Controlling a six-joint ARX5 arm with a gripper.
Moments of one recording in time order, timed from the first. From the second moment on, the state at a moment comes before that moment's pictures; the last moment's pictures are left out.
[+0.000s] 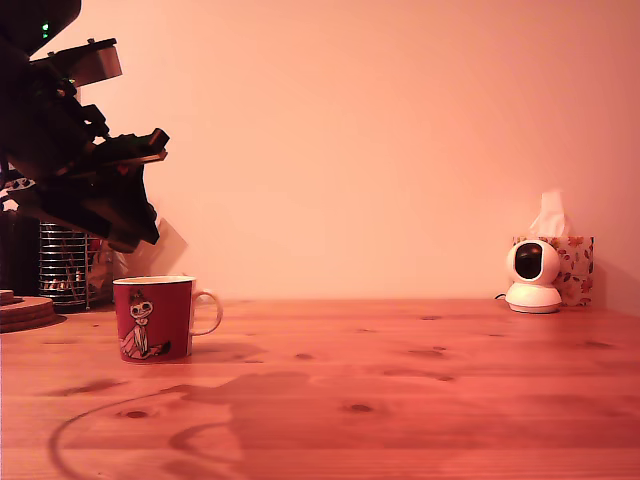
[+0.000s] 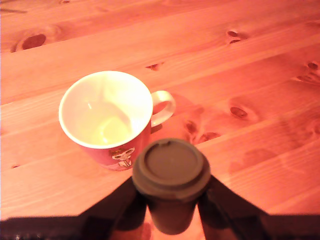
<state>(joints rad) -0.39 1.34 0.76 -0.08 0.04 -0.07</state>
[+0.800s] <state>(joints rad) -0.38 1.34 0.76 -0.02 0.00 -0.08</state>
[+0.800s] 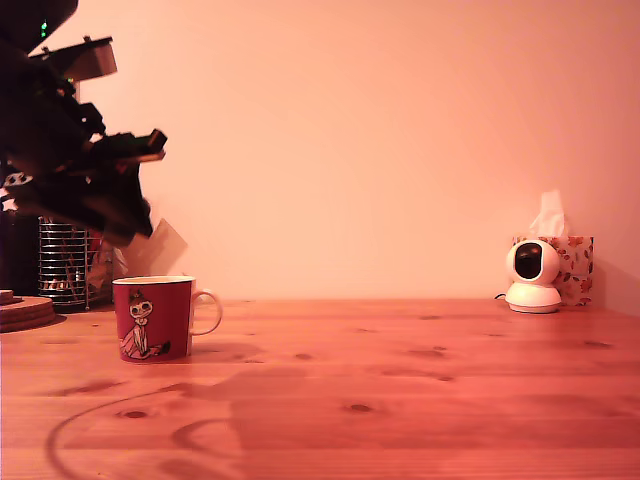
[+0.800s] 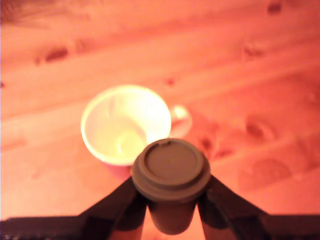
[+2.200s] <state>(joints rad) -0.29 1.63 0.79 0.37 0.00 -0.07</state>
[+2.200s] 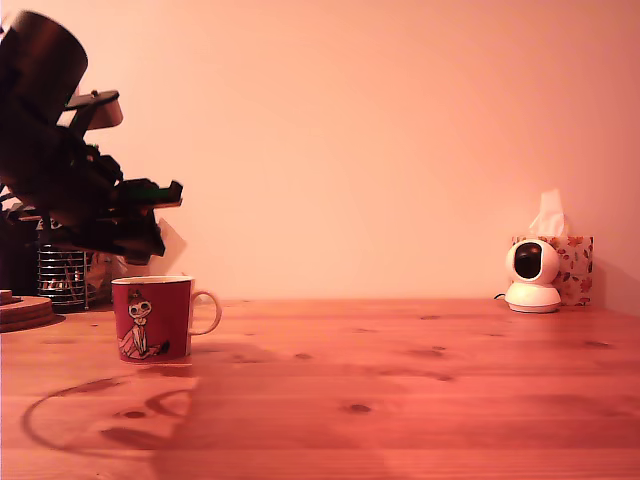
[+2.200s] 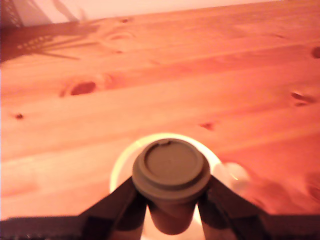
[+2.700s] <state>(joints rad) -0.28 1.72 0.93 0.25 0.03 -0.05</state>
